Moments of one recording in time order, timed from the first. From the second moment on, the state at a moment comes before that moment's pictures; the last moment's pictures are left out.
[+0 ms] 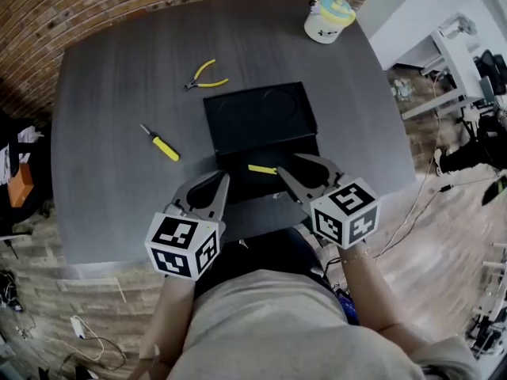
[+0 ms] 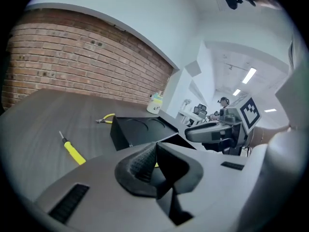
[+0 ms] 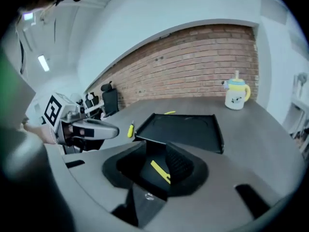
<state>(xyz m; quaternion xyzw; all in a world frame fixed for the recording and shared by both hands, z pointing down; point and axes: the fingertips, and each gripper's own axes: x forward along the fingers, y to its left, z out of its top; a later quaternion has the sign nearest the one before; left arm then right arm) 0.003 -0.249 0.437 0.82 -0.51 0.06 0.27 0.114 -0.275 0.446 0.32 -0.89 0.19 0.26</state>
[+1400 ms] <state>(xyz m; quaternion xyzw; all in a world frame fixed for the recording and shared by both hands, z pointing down) 0.072 -0.230 0.400 0.91 -0.38 0.10 0.17 0.144 -0.204 0.384 0.45 -0.87 0.19 0.04</state>
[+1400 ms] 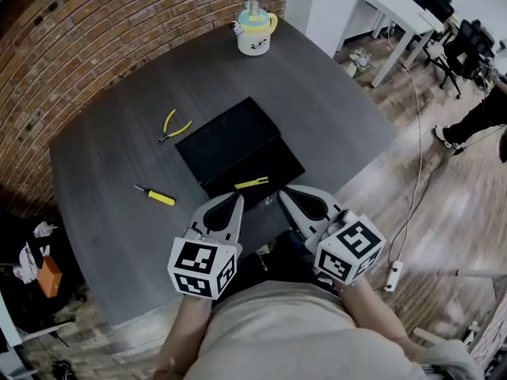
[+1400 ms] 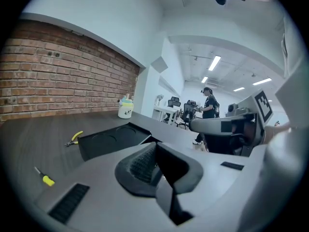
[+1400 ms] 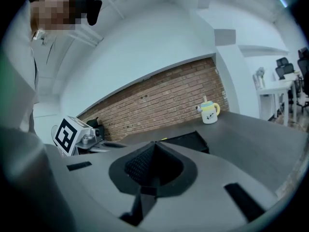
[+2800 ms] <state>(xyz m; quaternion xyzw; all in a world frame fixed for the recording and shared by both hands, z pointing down) 0.083 -0.234 0.421 0.90 -0.37 0.12 0.20 0.141 -0.204 0.412 0.43 -0.87 0.22 0.09</state>
